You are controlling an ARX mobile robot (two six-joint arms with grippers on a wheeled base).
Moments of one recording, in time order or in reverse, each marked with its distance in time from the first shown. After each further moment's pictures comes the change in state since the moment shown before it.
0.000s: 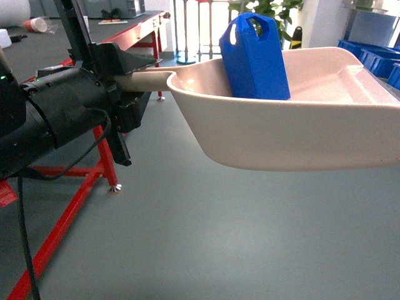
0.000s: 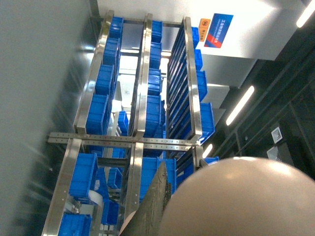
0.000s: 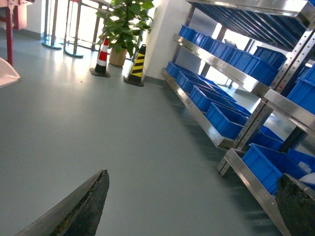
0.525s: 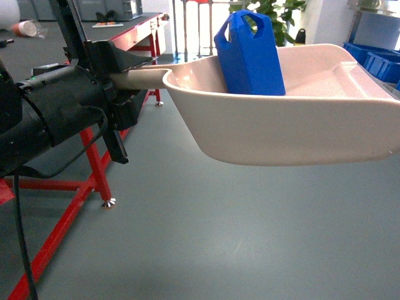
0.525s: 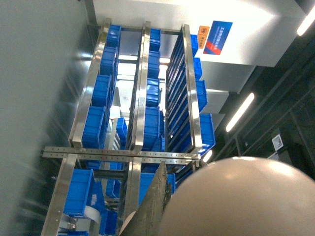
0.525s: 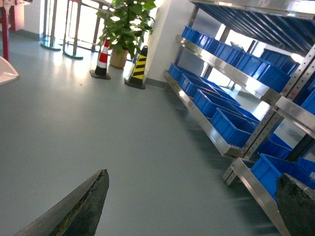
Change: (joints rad) left arm 0.001 0.000 0.000 0.003 -0.003 0.000; right arm 0.000 0.000 0.000 0.002 0.000 0.000
